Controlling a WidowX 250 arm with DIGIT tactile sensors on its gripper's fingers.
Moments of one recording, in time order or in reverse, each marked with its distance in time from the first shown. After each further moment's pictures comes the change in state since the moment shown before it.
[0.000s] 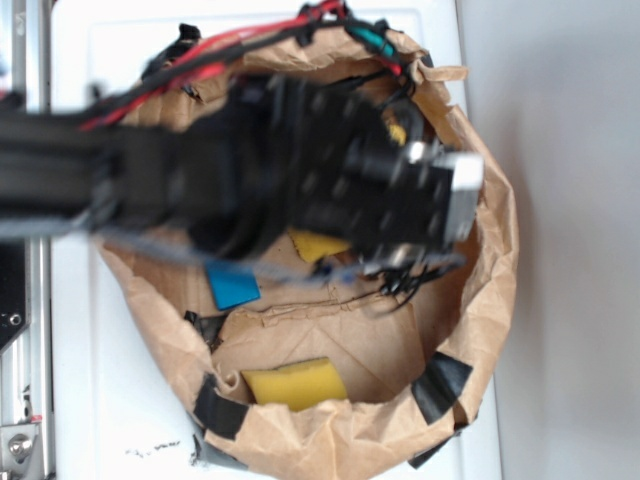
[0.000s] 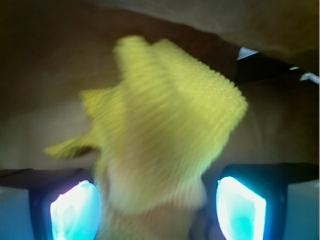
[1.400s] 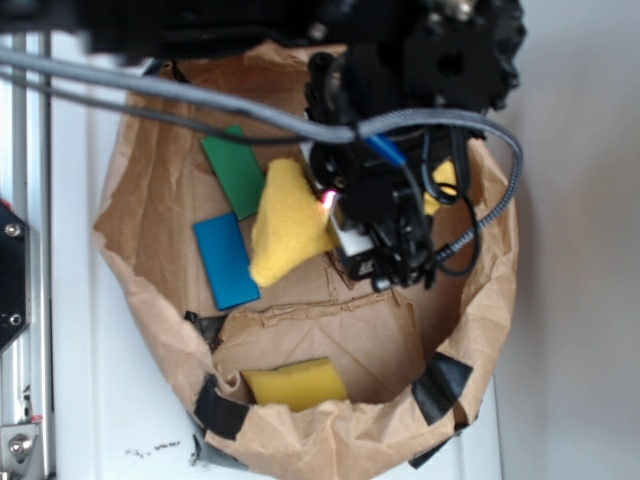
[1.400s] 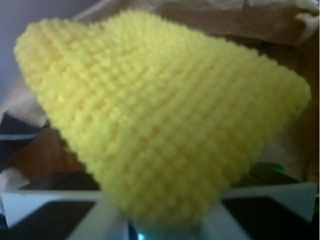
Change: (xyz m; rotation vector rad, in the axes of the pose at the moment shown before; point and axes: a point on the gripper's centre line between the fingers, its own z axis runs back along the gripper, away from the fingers) arm -0.025 -0.002 0.113 -0.383 0.164 0.018
